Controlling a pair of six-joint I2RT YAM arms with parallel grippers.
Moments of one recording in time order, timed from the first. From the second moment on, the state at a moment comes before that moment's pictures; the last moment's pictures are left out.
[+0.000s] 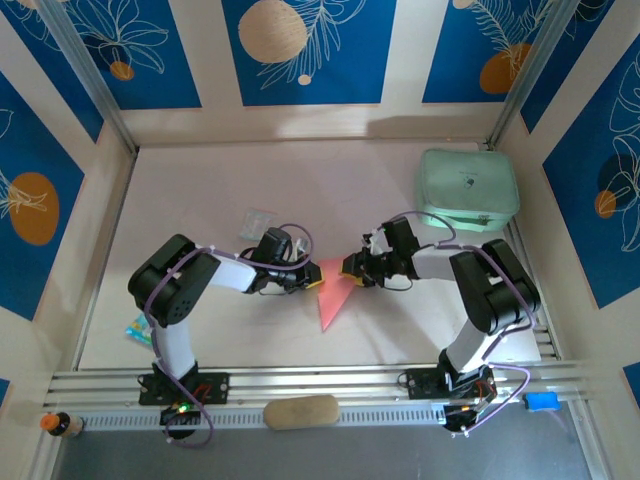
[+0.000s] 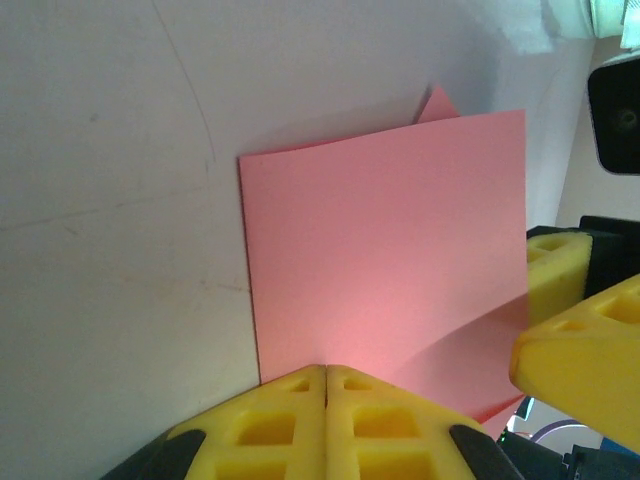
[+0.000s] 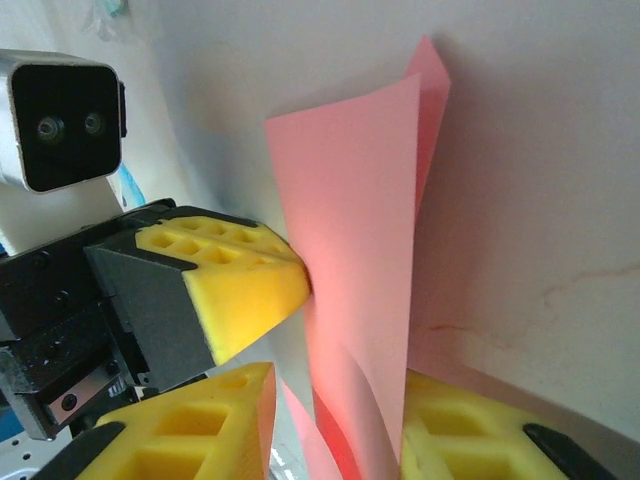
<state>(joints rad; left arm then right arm) -0.64 1.86 0.74 0.35 0.61 -0.99 0.36 1.68 0.68 0.01 -0.81 0.78</state>
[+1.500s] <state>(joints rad) -1.05 1.58 0.88 -0.19 0.08 -0.50 0.34 1.47 0.54 0.01 -0.59 1.23</state>
